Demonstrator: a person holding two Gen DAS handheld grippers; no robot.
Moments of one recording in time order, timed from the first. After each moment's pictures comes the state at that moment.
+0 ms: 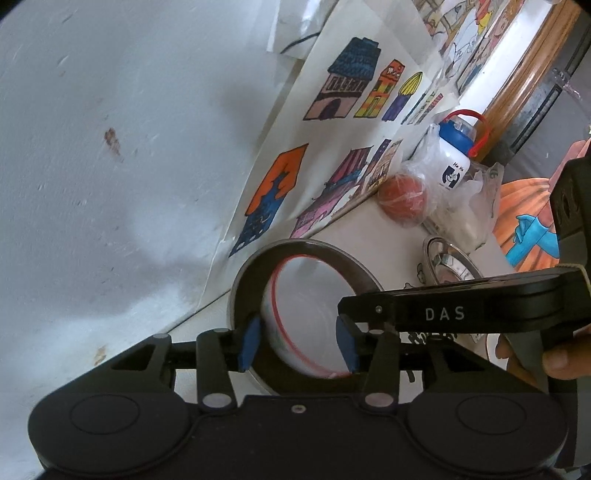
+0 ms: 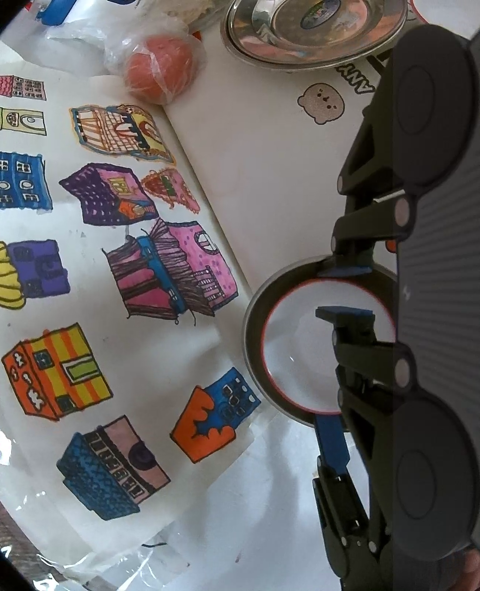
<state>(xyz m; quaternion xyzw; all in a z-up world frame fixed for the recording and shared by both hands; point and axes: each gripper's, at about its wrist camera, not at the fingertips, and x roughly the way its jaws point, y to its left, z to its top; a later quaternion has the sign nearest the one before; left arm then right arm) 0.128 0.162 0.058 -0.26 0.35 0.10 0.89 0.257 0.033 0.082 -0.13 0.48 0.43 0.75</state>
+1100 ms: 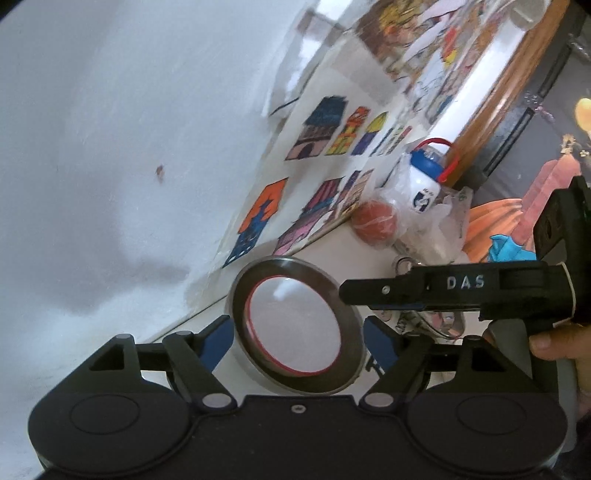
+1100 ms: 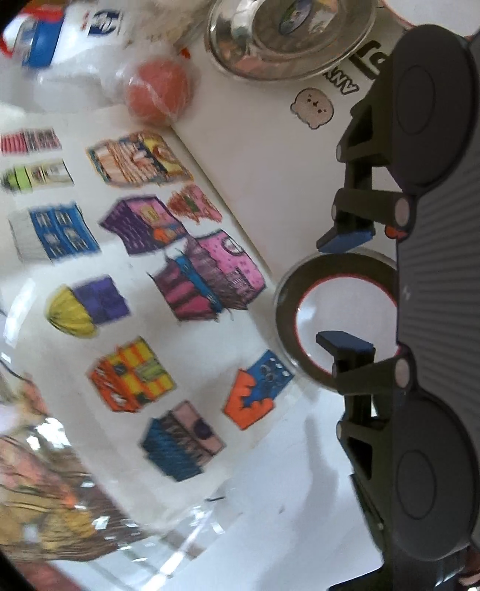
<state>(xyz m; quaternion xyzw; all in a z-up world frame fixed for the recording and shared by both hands) 0.091 0.155 0.079 -0.27 0.30 0.08 0.91 0.262 -0.023 0.104 0.00 0.46 0.45 0.77</state>
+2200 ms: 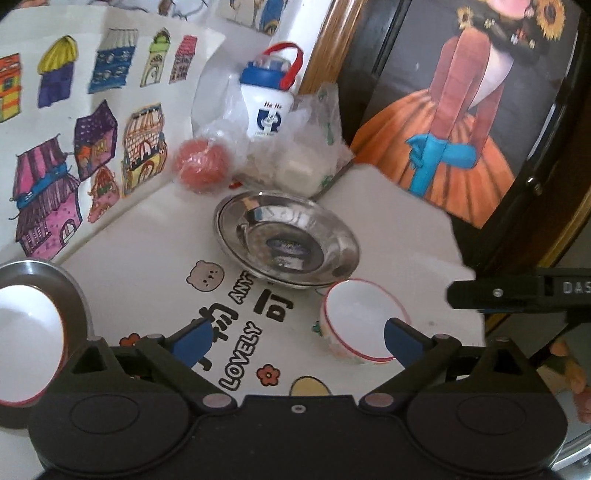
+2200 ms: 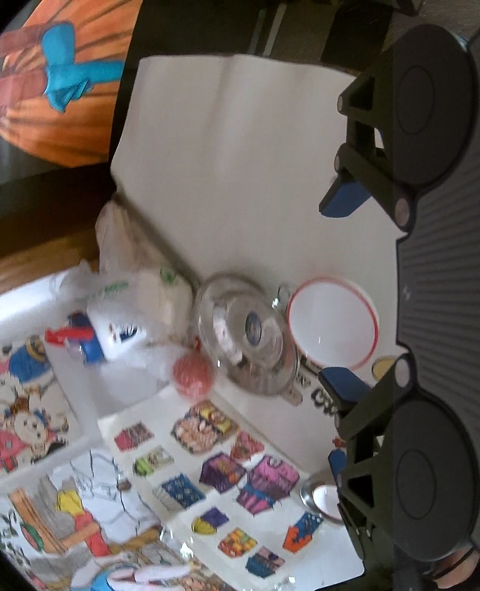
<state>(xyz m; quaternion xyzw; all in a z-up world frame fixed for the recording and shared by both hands) 0.208 -0.023 0.053 -0.13 0.35 -0.05 0.93 0.275 -0.289 0.078 0.08 0.42 0.24 0.87</state>
